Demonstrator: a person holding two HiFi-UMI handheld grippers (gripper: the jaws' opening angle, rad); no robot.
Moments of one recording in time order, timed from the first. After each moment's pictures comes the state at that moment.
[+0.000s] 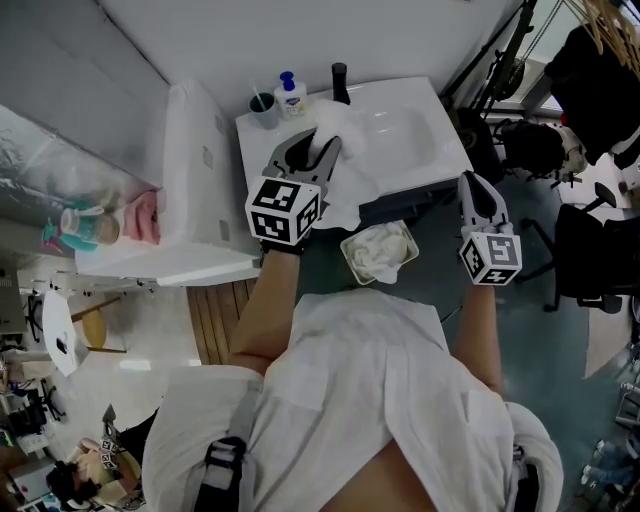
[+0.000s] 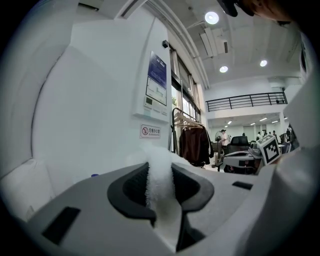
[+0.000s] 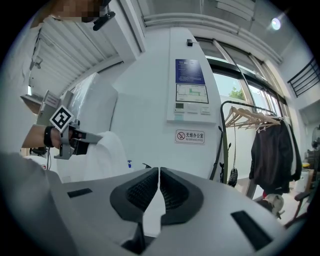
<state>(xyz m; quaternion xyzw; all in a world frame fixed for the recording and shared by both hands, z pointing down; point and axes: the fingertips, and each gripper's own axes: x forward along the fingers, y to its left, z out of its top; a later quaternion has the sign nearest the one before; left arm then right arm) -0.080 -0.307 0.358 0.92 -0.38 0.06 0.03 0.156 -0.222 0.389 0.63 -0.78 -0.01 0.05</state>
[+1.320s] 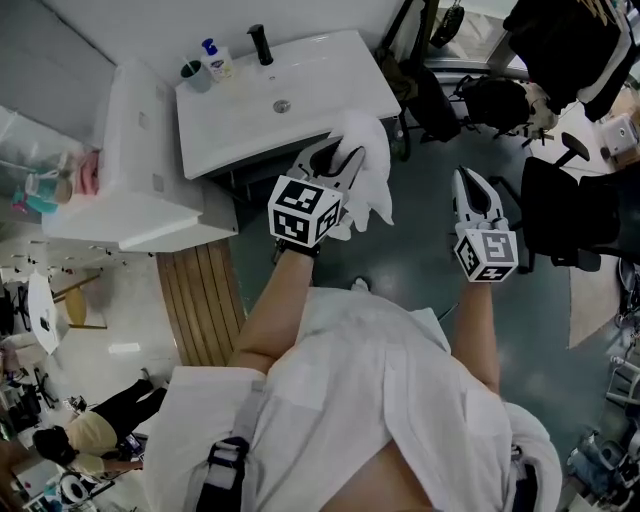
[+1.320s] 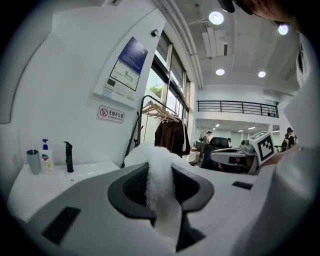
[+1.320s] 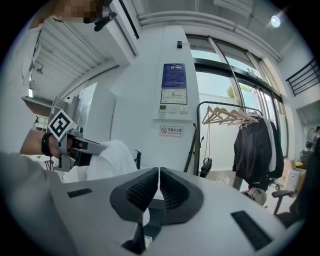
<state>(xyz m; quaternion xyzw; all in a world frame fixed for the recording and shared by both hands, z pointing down) 0.165 -0.116 0.413 0.94 -0.32 0.07 0.09 0.343 -0.047 0.409 0.62 -0.78 0.01 0.07</state>
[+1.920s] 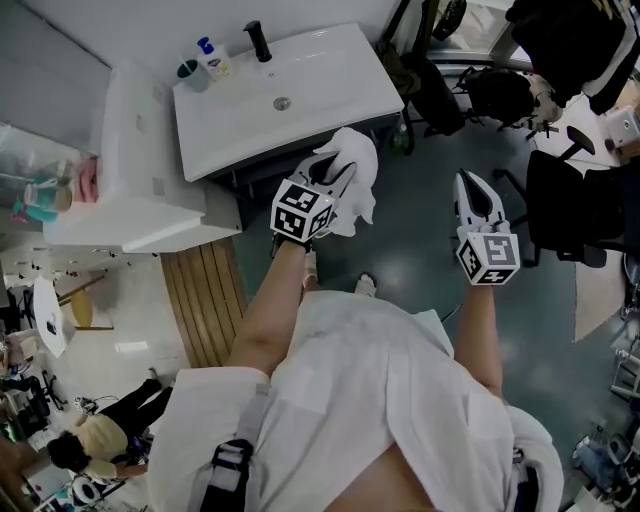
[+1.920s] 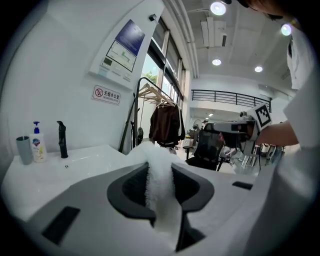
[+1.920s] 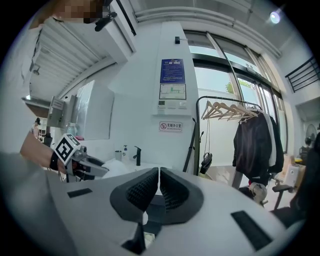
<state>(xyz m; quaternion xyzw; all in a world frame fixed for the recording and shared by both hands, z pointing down) 0.155 -0.131 0.514 0.95 -0.27 0.14 0.10 0.342 -0.051 0.430 0.63 -0.78 0.04 0.08</state>
